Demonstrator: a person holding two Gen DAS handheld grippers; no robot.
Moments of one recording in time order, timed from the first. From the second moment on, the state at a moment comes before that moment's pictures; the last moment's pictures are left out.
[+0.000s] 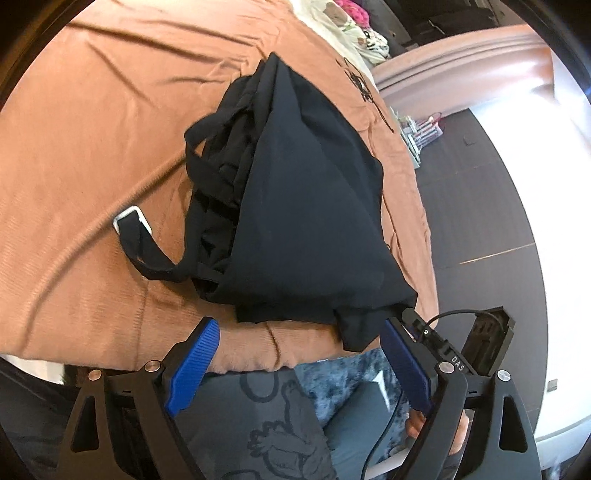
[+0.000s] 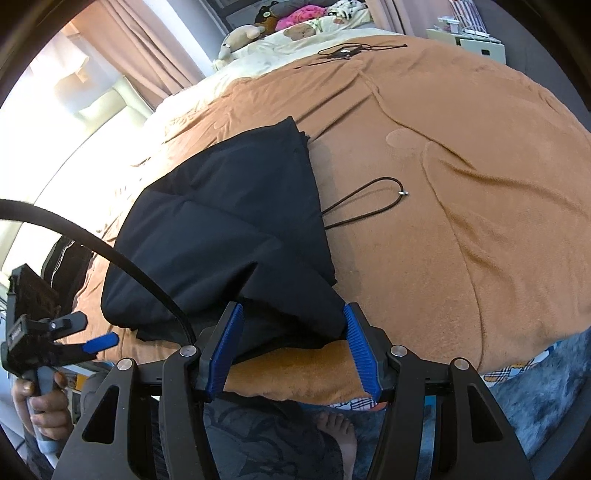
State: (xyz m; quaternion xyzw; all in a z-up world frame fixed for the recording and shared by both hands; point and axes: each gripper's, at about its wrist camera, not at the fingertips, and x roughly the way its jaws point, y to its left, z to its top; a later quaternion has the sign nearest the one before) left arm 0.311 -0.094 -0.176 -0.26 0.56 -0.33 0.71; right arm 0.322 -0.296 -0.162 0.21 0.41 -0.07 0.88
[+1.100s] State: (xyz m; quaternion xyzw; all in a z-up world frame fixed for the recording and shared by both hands) left arm 0.362 -0.118 -0.098 -0.25 0.46 -0.31 0.79; right arm 0.314 -0.308 -0.174 0.22 0.39 -0.03 0.89
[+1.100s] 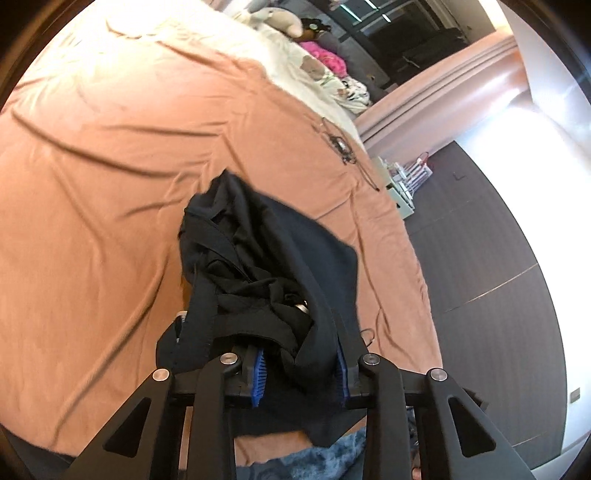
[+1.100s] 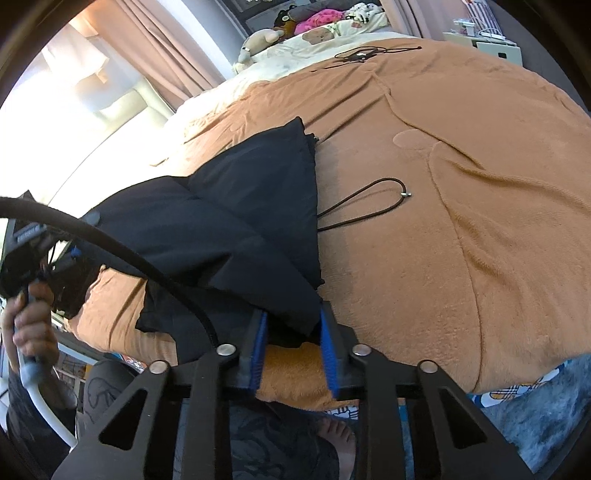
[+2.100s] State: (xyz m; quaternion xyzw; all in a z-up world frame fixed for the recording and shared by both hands) left arm 0.481 -0.248 -0.063 -0.17 0.46 -0.37 0.79; right arm 0.321 -0.333 -0.183 0.28 0.38 0.01 0.88
